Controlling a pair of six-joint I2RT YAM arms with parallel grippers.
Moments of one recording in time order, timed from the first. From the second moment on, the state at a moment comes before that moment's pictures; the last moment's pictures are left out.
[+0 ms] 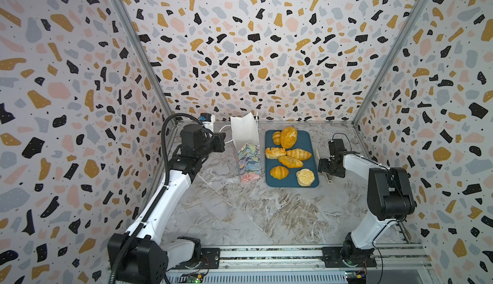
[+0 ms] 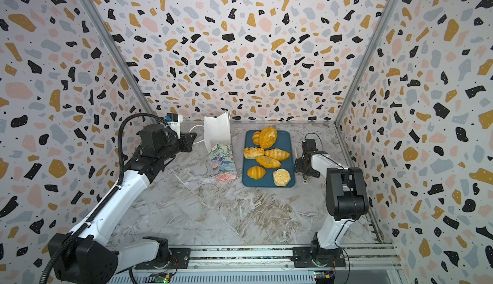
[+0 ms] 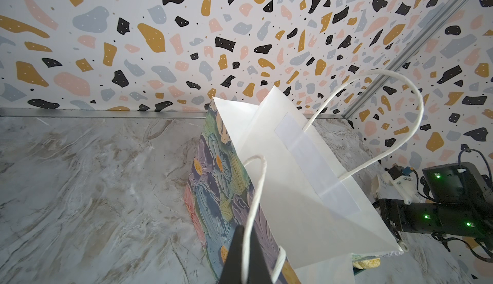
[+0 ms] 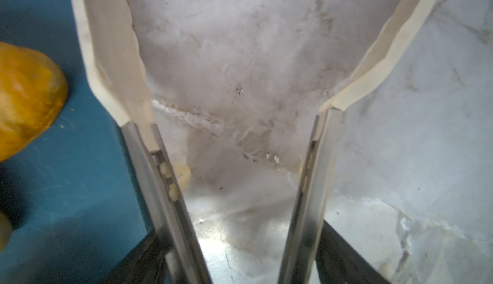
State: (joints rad) left arm -0.18 1.22 1.09 -0.24 0.28 -0.24; right arm 0.07 1.75 1.07 -0.52 0.10 0.29
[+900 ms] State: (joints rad) left arm -0.18 1.22 1.08 -0.24 0.28 -0.24; right arm 0.09 1.64 1.10 -0.58 0.12 0.23
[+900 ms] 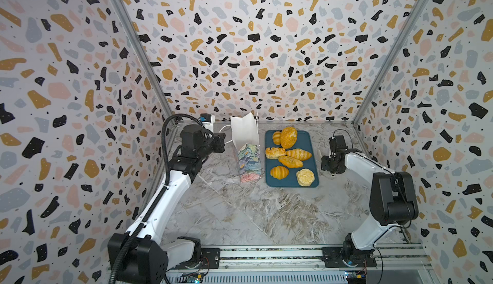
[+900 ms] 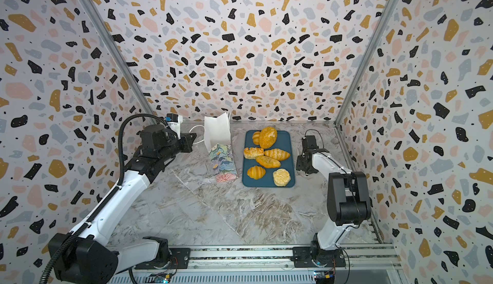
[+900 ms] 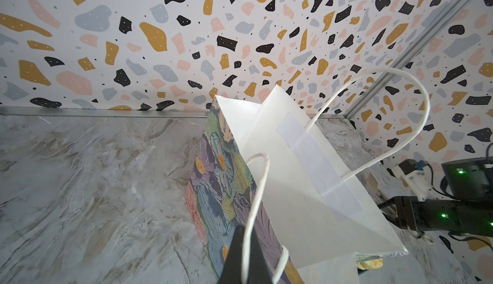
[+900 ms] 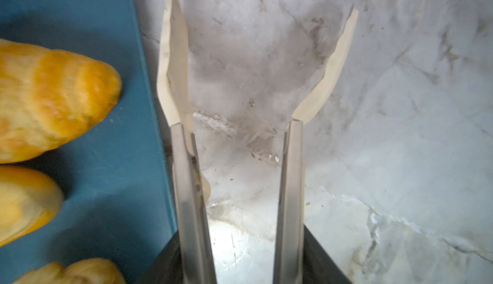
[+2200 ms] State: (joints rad) left arm -0.18 1.22 1.08 -0.23 0.25 -0.25; right arm 0.38 1.22 1.12 -0.80 -0.05 0.06
